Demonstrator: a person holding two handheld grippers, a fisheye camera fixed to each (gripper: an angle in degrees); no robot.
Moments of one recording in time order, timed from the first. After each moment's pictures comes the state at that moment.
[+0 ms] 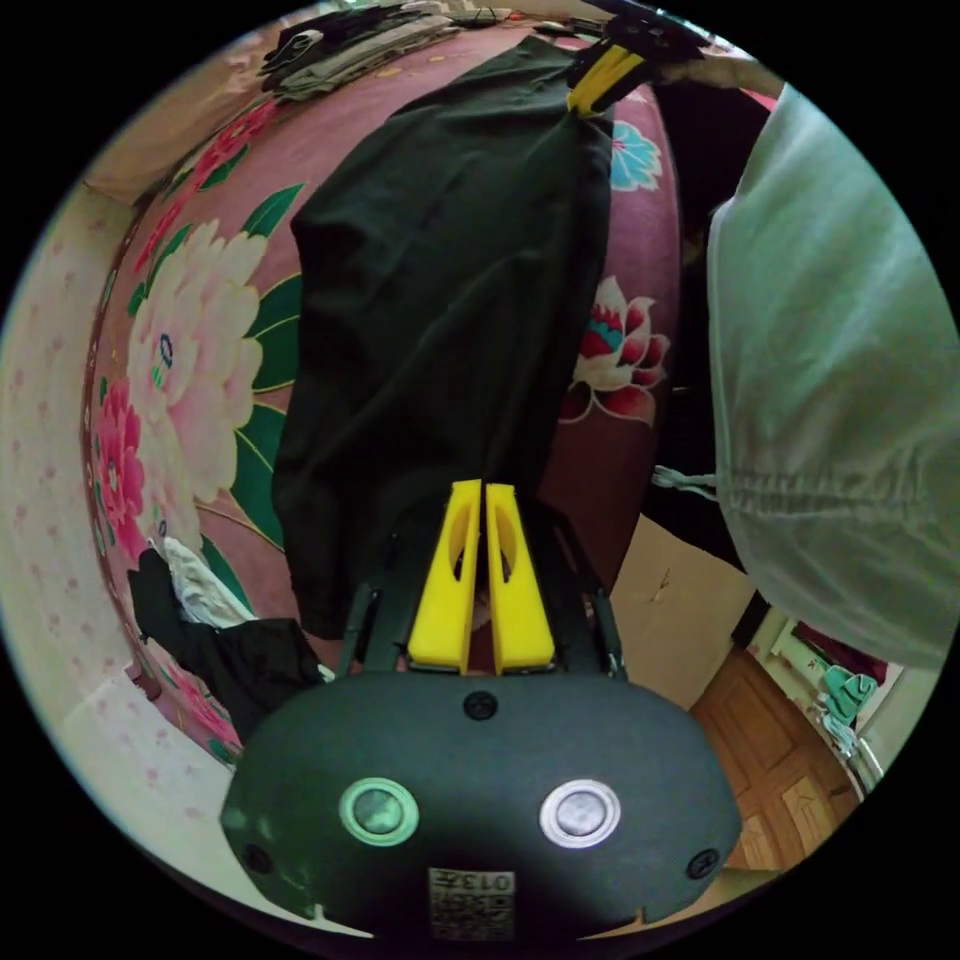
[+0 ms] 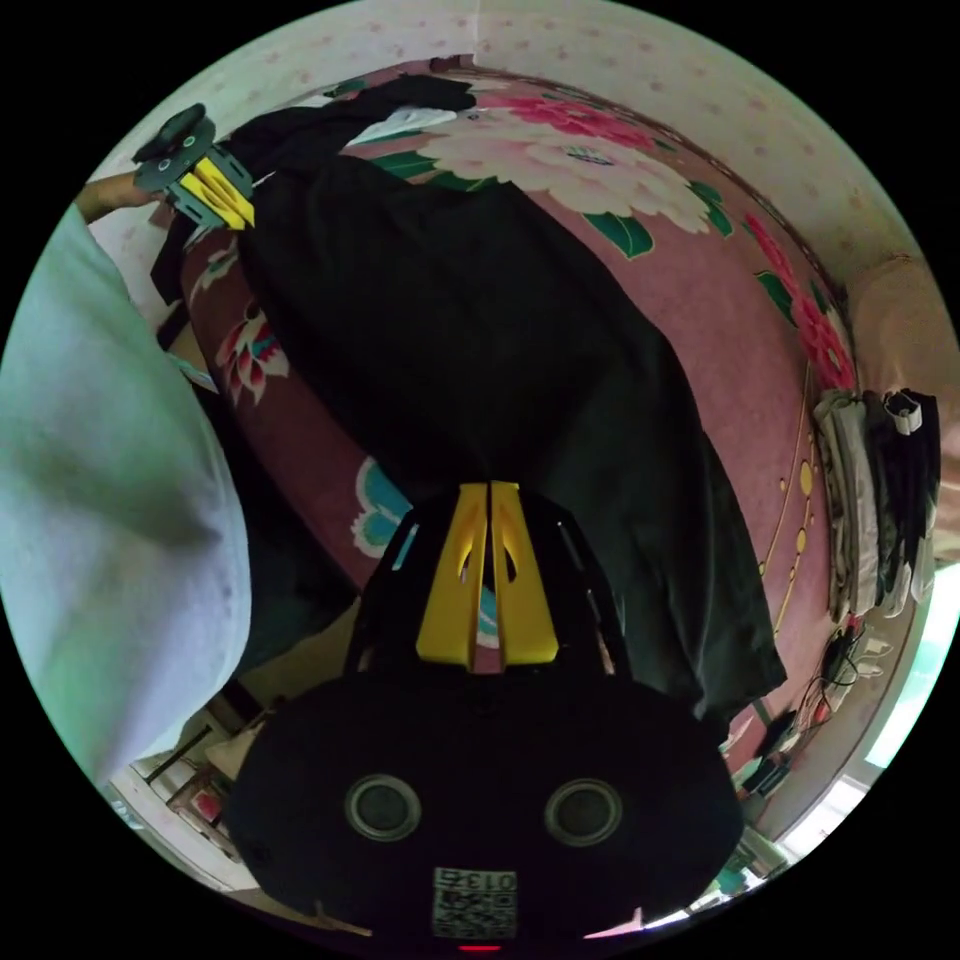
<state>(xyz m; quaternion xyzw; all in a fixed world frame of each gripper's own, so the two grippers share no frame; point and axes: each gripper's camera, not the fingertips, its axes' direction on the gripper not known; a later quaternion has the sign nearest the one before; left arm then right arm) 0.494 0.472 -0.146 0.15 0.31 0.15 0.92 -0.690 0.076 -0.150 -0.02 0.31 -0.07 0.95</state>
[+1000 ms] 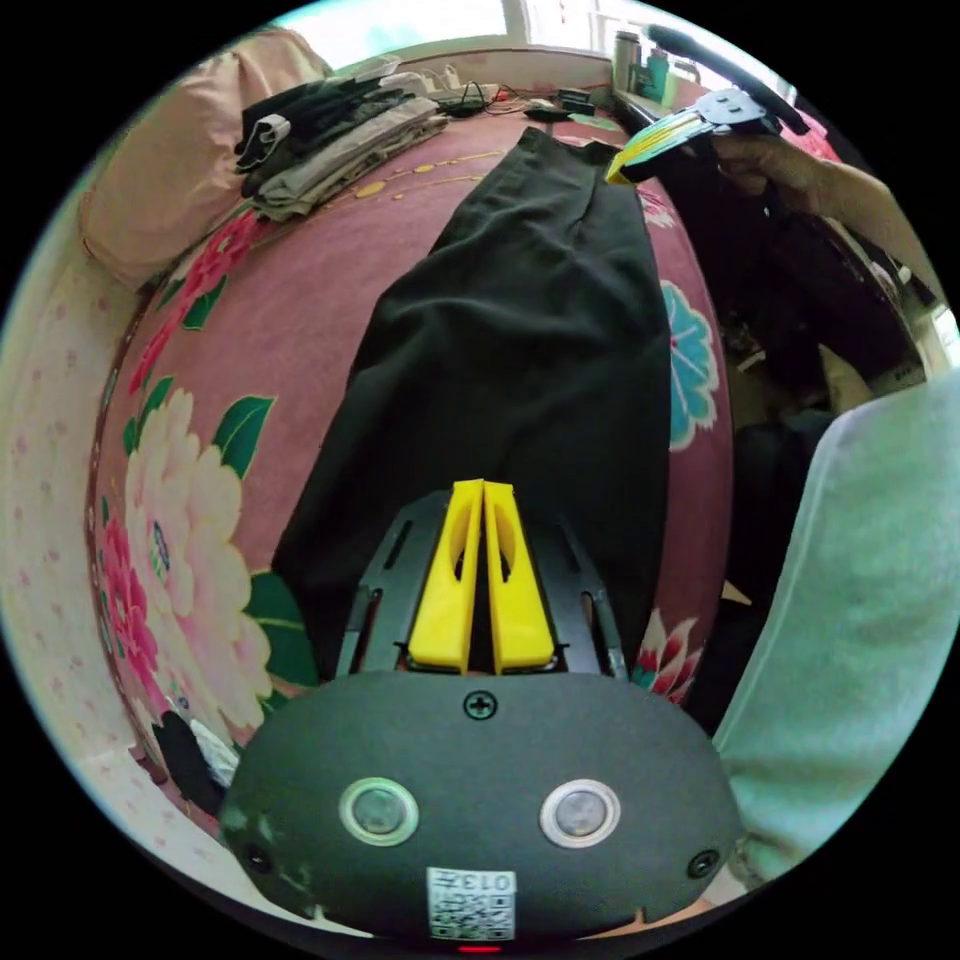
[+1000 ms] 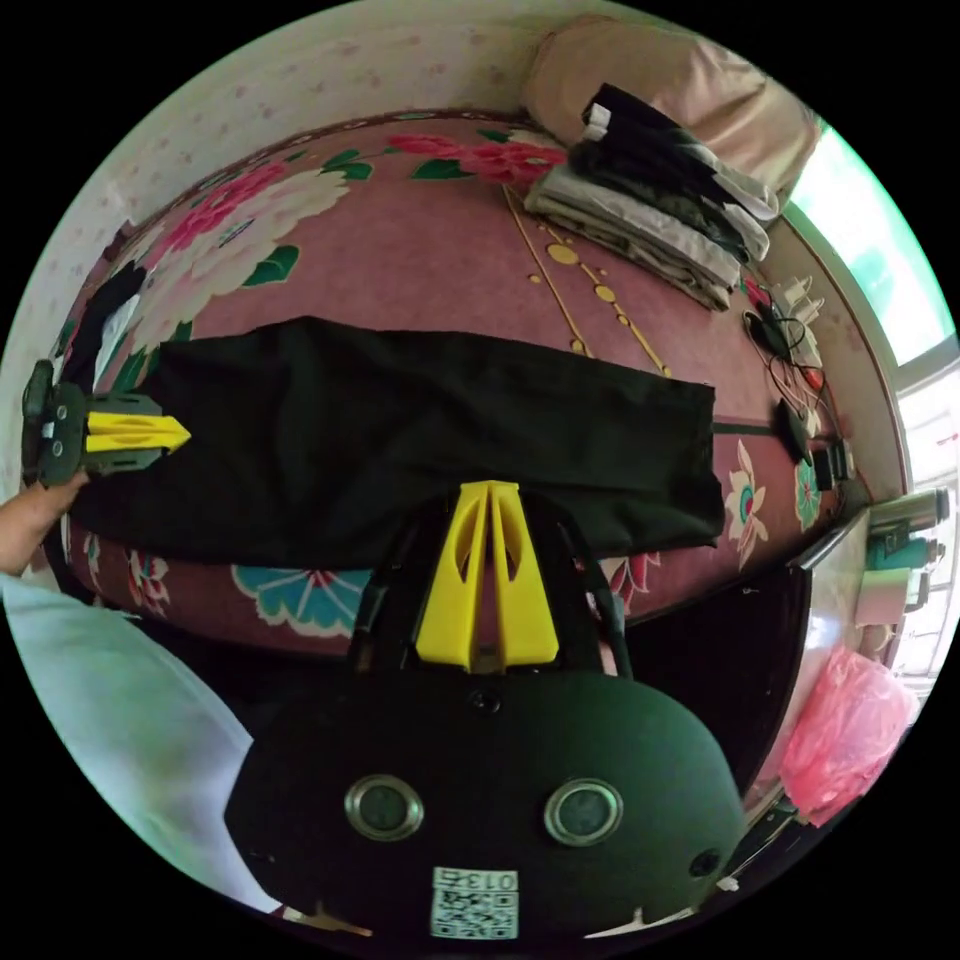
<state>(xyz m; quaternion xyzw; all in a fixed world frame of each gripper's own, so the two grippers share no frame) 0.467 0.264 -0.257 0.28 0.31 0.13 0.90 -0.623 0.279 -0.336 0.13 0.36 0.32 0.87</state>
